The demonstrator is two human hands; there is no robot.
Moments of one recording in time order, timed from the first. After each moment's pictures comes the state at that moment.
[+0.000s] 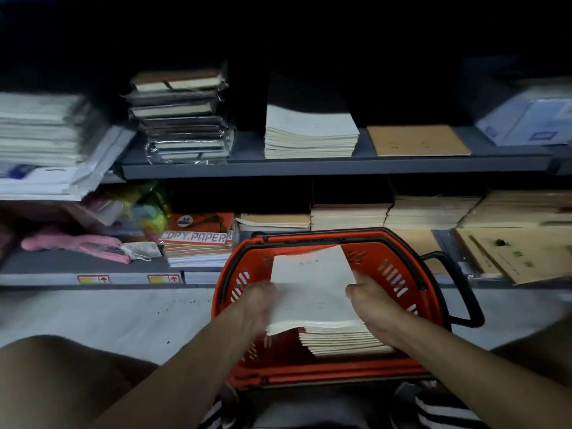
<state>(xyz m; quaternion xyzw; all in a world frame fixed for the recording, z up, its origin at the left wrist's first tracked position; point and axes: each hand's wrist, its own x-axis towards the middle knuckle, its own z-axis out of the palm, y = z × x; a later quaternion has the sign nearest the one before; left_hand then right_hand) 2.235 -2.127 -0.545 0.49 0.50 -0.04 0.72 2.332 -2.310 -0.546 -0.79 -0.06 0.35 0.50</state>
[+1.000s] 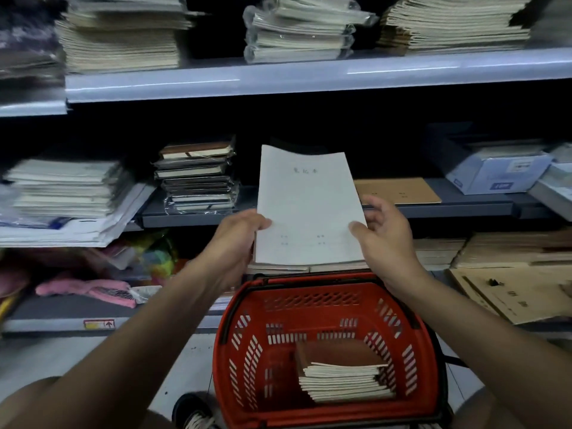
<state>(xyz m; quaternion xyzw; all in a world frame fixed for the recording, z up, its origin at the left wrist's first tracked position) 2.266 -2.093 -0.364 0.65 0.28 0.13 0.70 2.380 -2.299 -0.393 -0.76 -0.17 0.02 0.63</state>
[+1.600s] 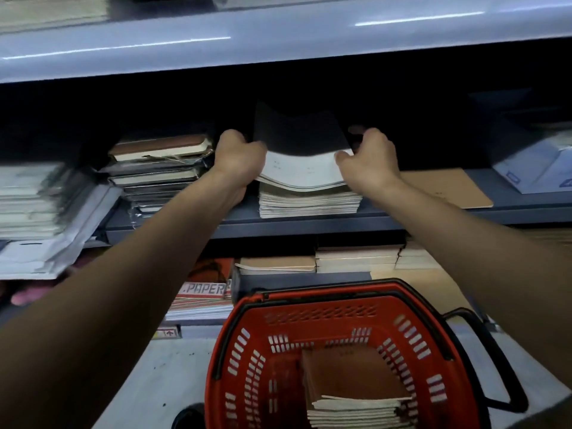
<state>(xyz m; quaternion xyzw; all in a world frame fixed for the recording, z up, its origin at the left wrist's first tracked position) 2.445 -1.996 -0.340 0.75 0.32 0.26 0.51 2.539 -2.178 -0.357 -0.89 -0.17 -0.05 0.42</state>
